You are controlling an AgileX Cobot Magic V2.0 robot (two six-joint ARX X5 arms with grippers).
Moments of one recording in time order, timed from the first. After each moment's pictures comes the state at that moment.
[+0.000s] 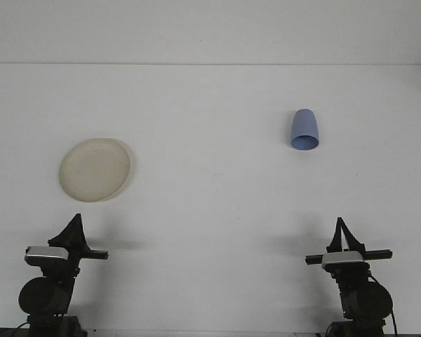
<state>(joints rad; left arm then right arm) 0.03 0.01 0.03 0.12 0.05 0.06 0.06 0.00 0.01 0.00 0.05 -0.31</state>
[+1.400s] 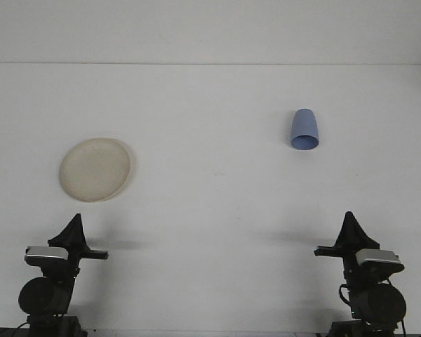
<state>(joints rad) 0.03 0.01 0.03 0.12 0.05 0.06 0.06 0.09 0.20 -0.04 0.06 0.28</state>
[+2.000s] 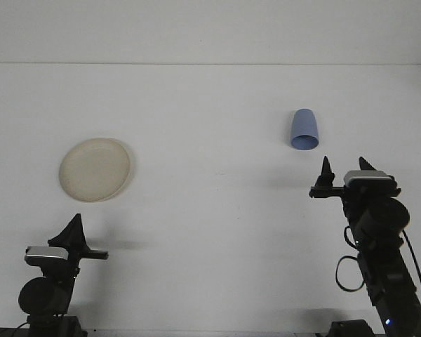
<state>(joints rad) 0.03 0.01 0.03 0.12 0.05 0.06 0.06 0.87 0.68 0.06 0.02 0.09</state>
